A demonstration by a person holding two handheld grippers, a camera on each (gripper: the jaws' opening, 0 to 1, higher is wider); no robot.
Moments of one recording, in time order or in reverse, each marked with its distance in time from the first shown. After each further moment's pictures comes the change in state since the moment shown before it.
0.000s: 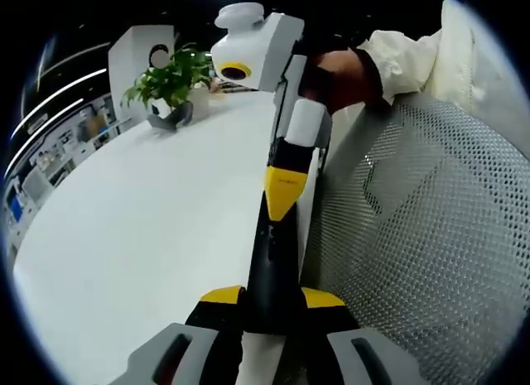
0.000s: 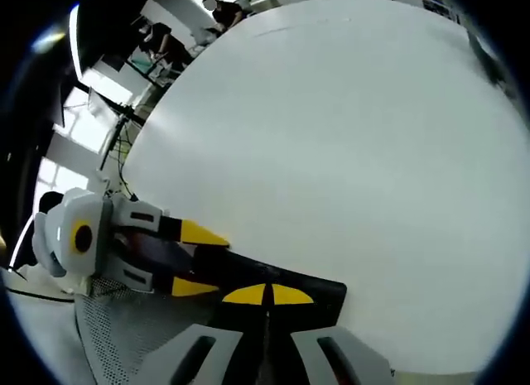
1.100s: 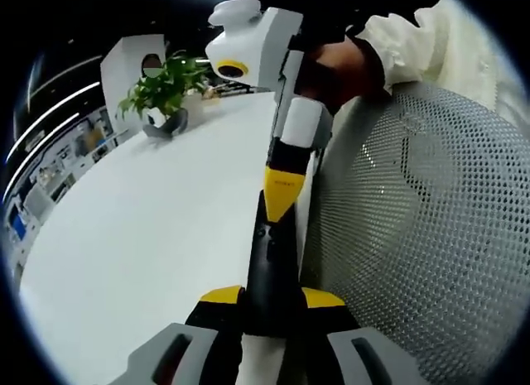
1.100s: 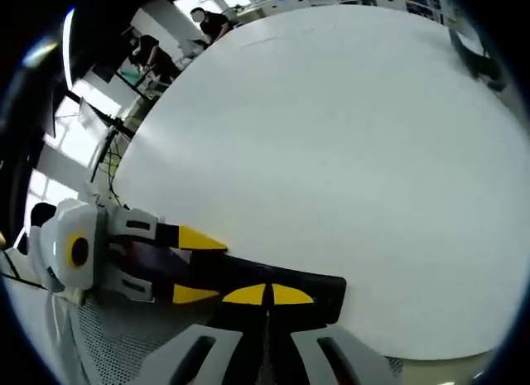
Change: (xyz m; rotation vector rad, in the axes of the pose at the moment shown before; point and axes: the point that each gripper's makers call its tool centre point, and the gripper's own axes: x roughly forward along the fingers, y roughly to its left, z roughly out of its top) left arm 0.002 -0.002 0.000 0.072 -0.002 0.019; right arm -0.001 0.000 0.000 0.035 -0.064 -0.065
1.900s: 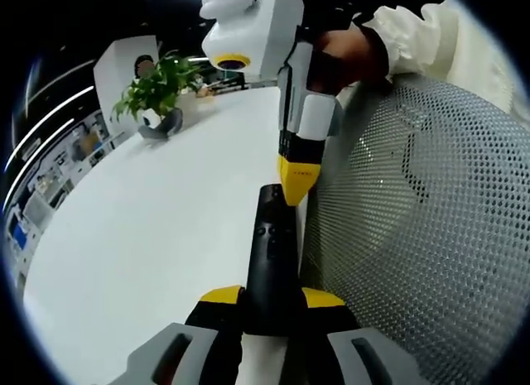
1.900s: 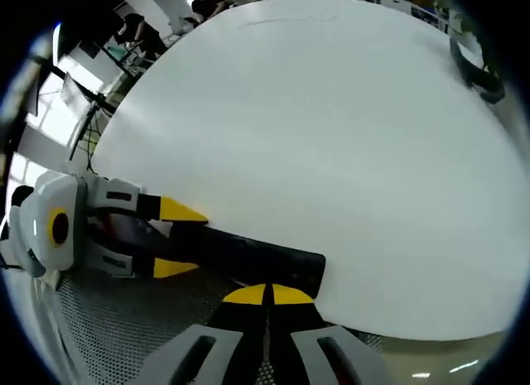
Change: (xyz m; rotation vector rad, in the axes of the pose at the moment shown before) left arm 0.000 -0.001 -0.001 0.044 0.029 -0.008; right arm -0.012 -0.011 -0.019 -0.045 0.092 -0.133
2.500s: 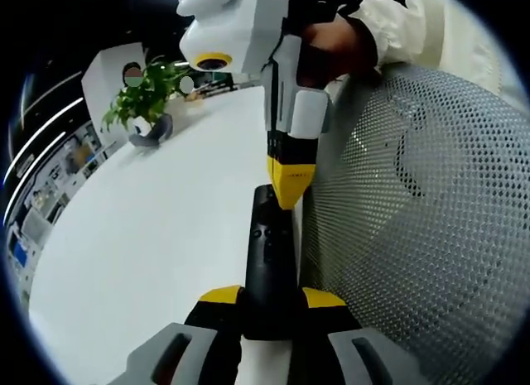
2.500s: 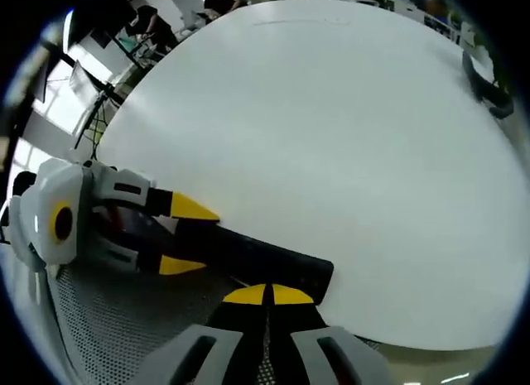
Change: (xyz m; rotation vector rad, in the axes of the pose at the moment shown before) left arm 0.002 -0.002 0.003 0.059 0.002 -0.019; right arm 0.002 0.003 0.000 -0.050 0.011 0.011
